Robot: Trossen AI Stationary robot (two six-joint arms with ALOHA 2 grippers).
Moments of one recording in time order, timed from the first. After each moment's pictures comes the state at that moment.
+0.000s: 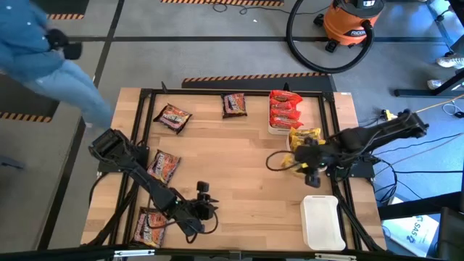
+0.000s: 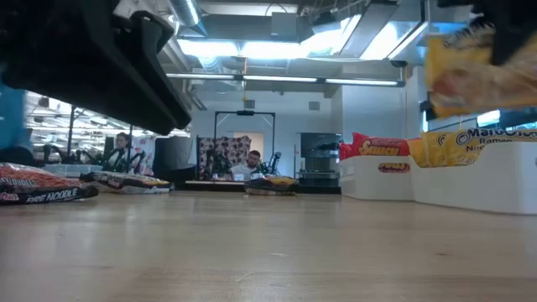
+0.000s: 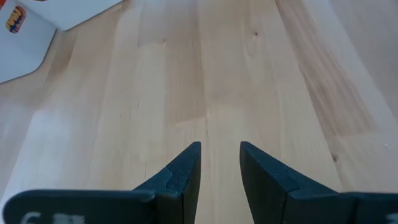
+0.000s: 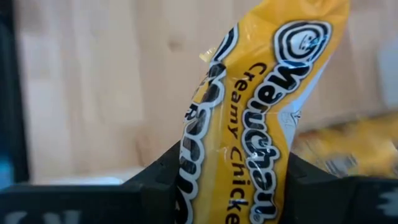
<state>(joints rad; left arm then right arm) -0.70 1.80 1.02 -0.12 -0.69 -0.28 0.34 1.02 0.96 -1.07 0.06 0.48</state>
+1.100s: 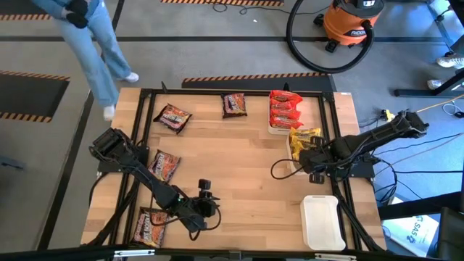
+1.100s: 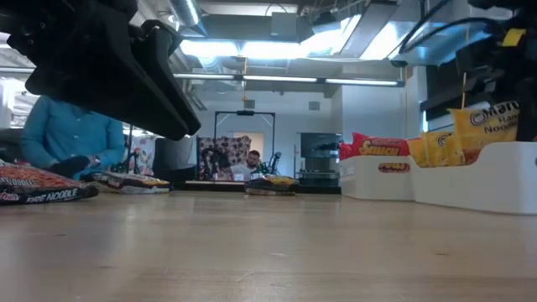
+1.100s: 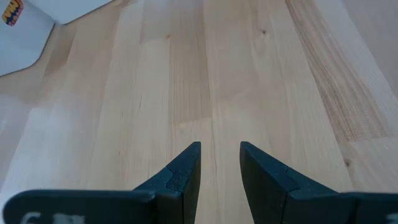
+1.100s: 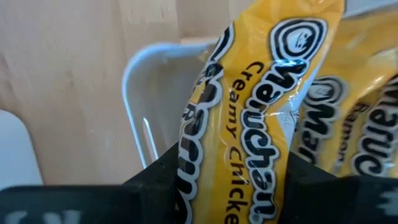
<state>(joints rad) -0.67 1.80 1.02 -0.12 -0.66 -0.28 0.35 1.02 0.71 -1.14 0.19 0.42</state>
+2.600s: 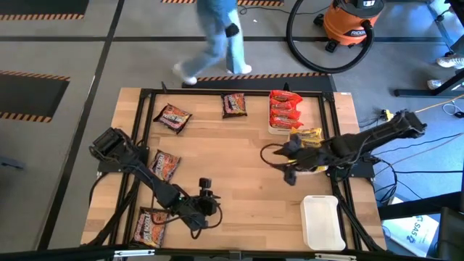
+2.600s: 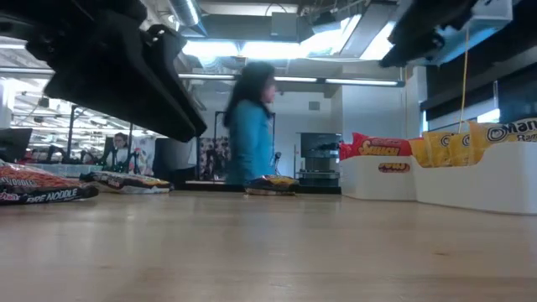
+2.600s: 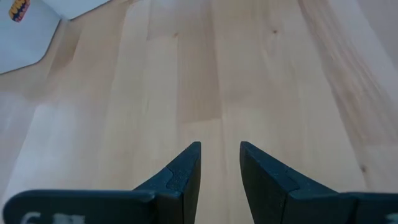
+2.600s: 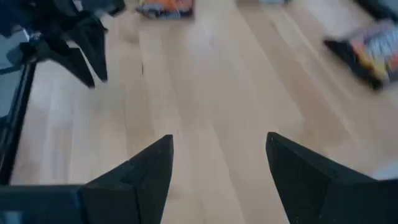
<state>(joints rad) -0.65 1.80 1.02 -0.12 -0.66 -0.28 0.35 1.10 0.83 -0.43 0.37 0.46</state>
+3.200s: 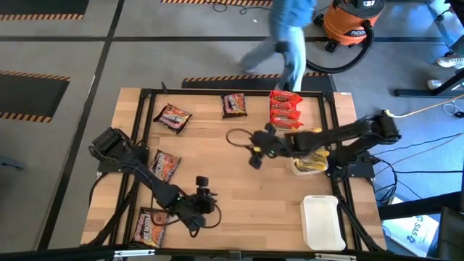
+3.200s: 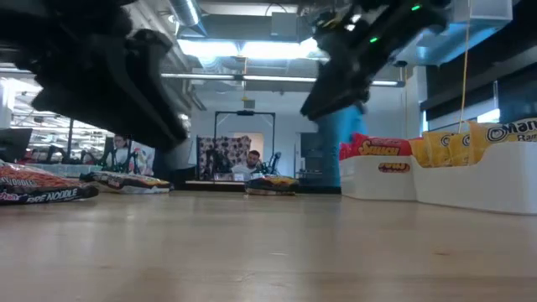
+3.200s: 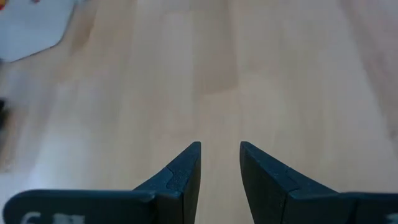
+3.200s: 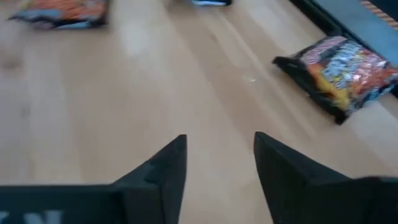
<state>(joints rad) -0.68 1.79 1.02 -0.25 -0.71 -0.33 0.05 1.52 0.92 -0.12 0.38 0.31</state>
